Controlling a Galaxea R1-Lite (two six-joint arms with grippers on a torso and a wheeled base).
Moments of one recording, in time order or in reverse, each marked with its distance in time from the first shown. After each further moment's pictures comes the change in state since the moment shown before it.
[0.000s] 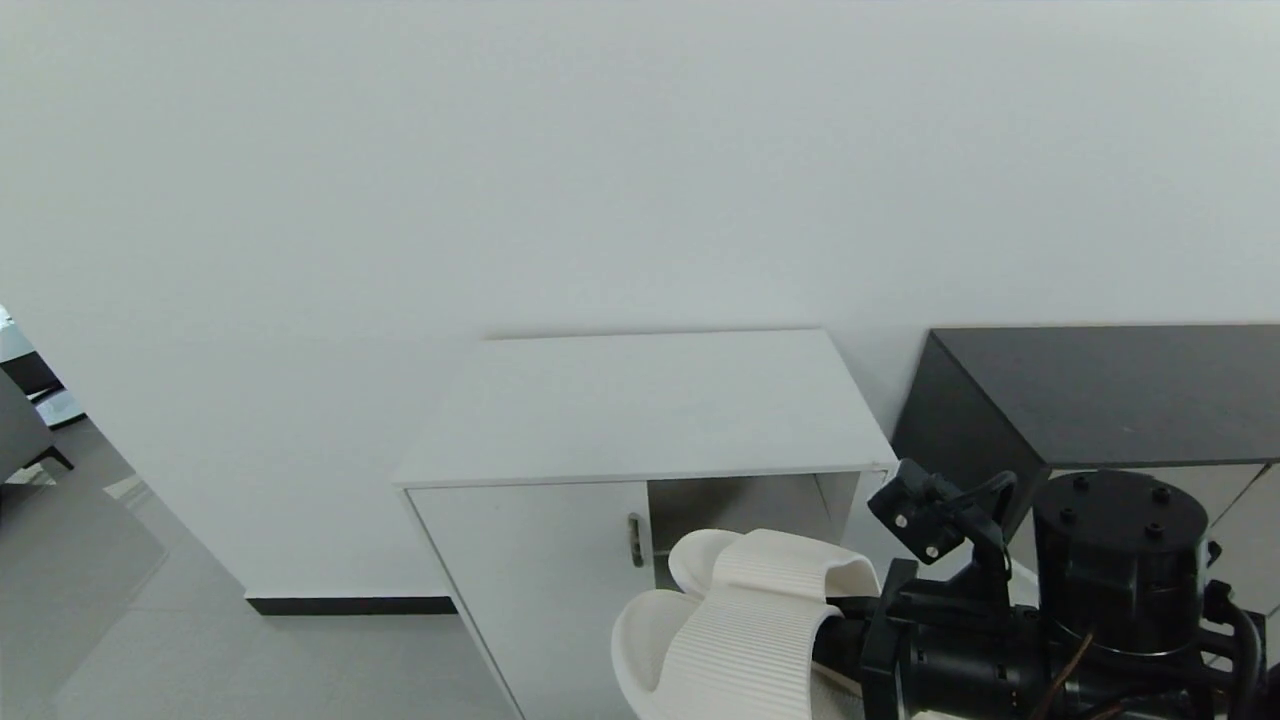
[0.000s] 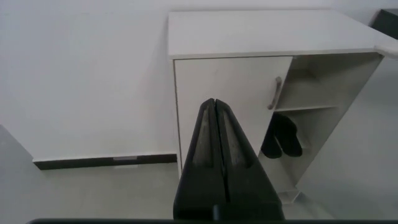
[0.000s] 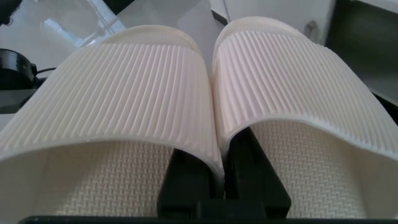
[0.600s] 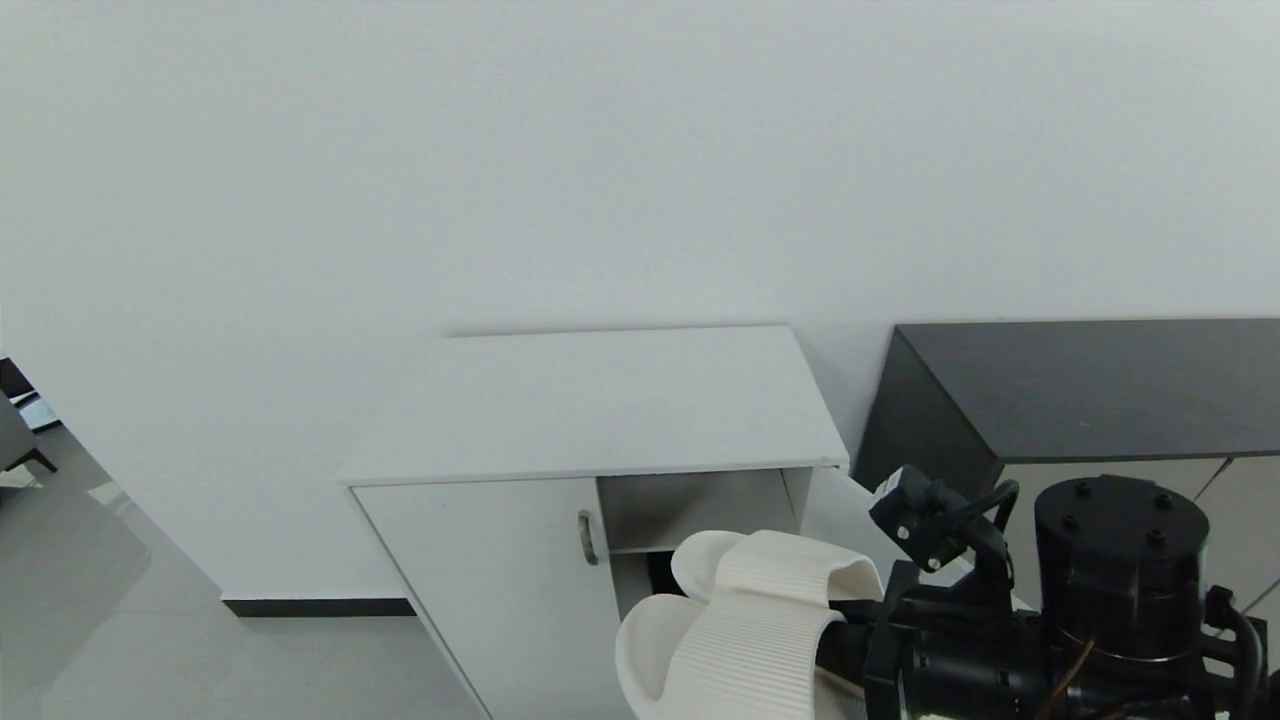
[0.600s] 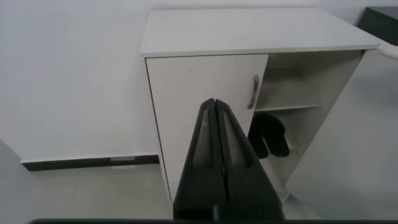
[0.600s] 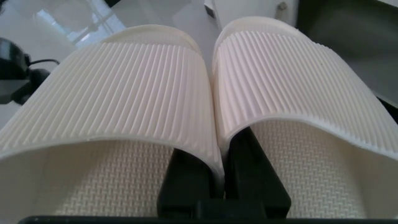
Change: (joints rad) left arm 0.001 0.000 0.000 0.000 0.000 0.000; right arm 0.001 0.006 0.015 -0.015 0.000 -0.038
